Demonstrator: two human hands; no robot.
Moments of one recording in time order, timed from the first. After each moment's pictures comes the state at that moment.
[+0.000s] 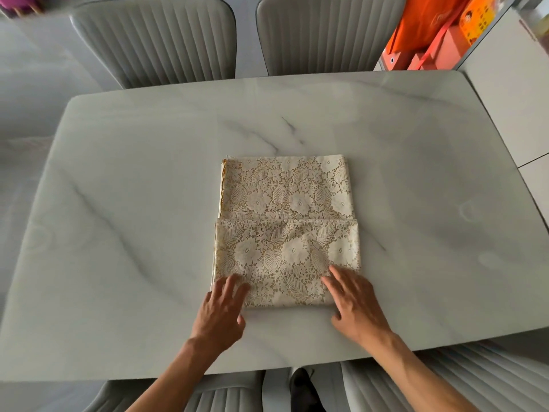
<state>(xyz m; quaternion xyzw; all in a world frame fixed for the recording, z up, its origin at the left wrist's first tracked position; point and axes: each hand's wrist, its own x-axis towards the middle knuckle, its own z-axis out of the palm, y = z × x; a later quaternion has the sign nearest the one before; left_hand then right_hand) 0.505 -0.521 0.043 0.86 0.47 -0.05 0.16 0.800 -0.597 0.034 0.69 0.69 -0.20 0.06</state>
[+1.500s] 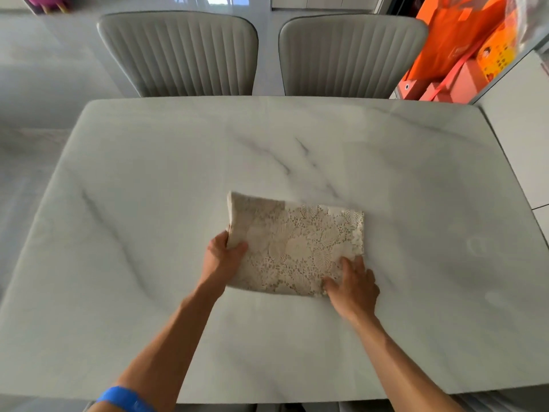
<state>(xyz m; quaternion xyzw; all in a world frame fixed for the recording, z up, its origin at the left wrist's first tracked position) 0.555 -0.389 0.099 0.46 0.71 0.20 0.49 0.794 -0.495 0.049 0.85 0.45 -0.26 0.03</state>
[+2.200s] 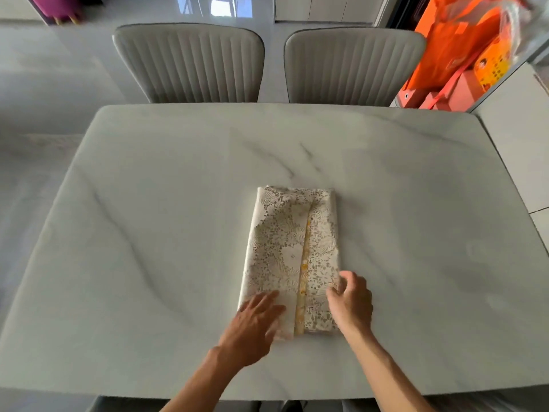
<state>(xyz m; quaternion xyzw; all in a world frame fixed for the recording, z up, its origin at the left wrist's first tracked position) 0.545 -0.503 0.057 0.84 0.43 -0.09 0.31 0.765 -0.515 0.059 0.88 0.32 -0.33 -0.16</state>
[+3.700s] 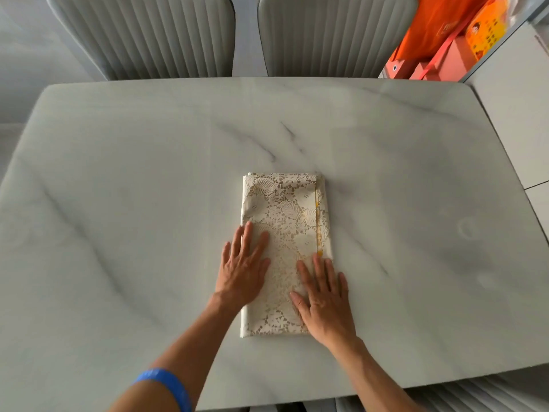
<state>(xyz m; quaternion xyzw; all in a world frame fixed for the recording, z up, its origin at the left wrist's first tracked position) 0.587 -0.423 0.011 0.80 0.54 -0.02 0.24 0.765 -0.541 0.007 0.75 0.62 -0.21 0.05</state>
